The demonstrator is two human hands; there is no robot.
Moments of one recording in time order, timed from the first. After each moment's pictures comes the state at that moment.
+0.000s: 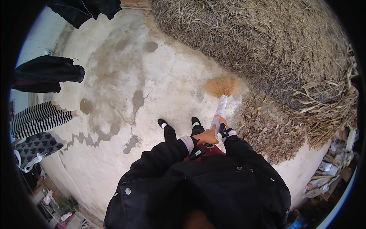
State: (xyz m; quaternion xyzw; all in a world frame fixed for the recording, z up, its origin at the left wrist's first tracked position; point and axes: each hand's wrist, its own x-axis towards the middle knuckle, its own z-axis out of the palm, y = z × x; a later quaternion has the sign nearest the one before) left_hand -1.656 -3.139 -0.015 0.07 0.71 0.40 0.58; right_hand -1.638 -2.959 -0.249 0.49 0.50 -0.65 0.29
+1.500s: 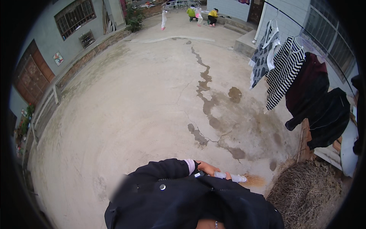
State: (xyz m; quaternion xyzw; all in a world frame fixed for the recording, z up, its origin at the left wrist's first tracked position) left_hand -1.180 -3.473 0.090 -0.22 0.56 0.78 0.16; right_hand -1.405 -3.390 -0.140 0.09 0.67 -0.43 0.59
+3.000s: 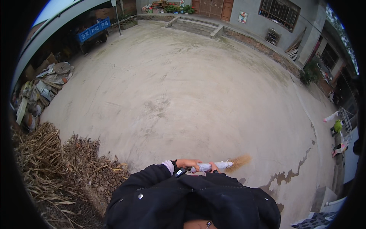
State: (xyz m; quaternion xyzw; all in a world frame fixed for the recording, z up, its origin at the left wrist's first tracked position) left_hand -0.909 -3.198 0.096 -0.54 0.07 0.62 -0.56; right_hand -0.932 -3.439 -0.128 -0.45 0.44 0.28 0.72
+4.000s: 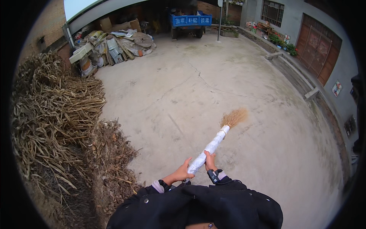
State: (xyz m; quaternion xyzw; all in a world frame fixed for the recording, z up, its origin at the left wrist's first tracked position) left_hand -0.479 -2.572 0.150 -0.75 -0.20 0.02 -0.63; right_hand -0.290 -2.638 0.026 -0.54 0.06 0.34 0.77
